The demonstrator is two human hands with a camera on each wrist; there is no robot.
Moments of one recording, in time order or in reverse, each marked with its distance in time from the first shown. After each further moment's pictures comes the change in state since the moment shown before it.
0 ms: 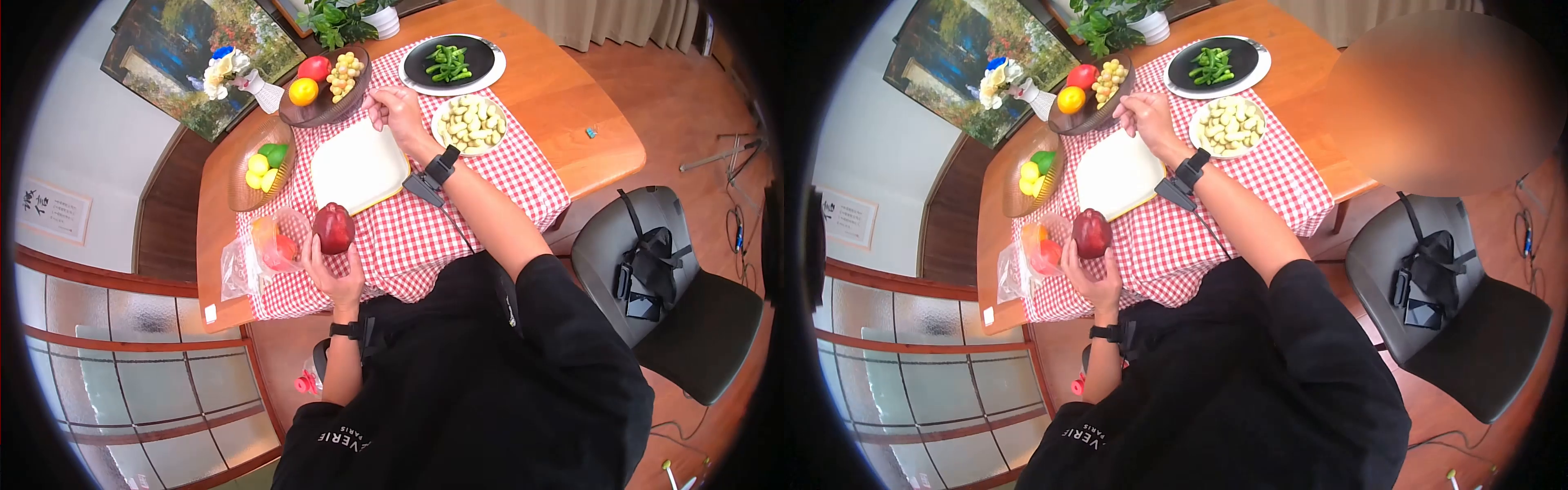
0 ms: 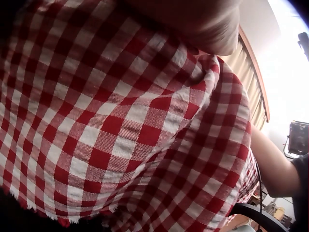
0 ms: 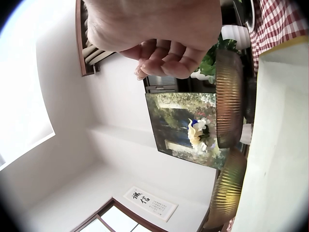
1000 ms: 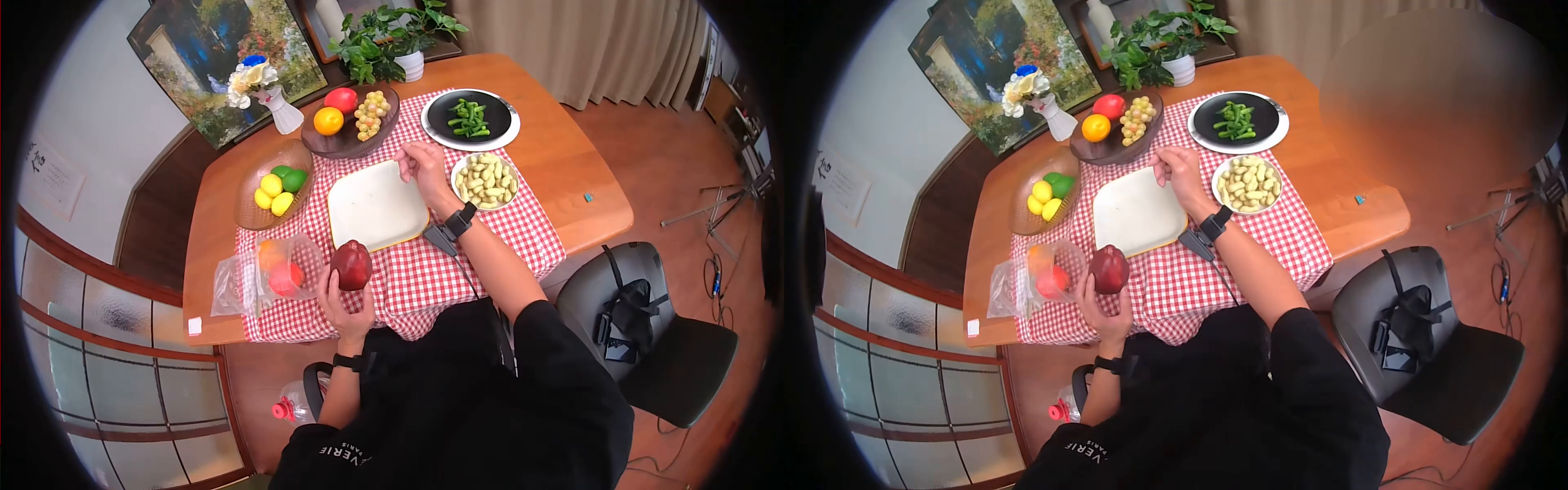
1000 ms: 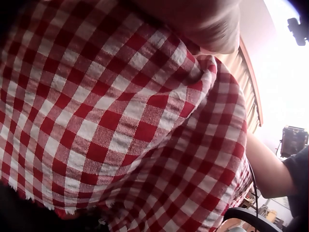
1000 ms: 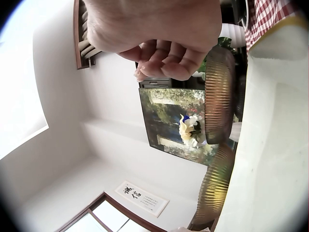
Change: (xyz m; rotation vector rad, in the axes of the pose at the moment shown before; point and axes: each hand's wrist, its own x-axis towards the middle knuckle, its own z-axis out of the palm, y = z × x) left_hand -0.002 -0.001 -0.003 -0.053 0.036 -0.033; right_hand 0.000 0.015 -0.008 -0.045 -0.042 0.058
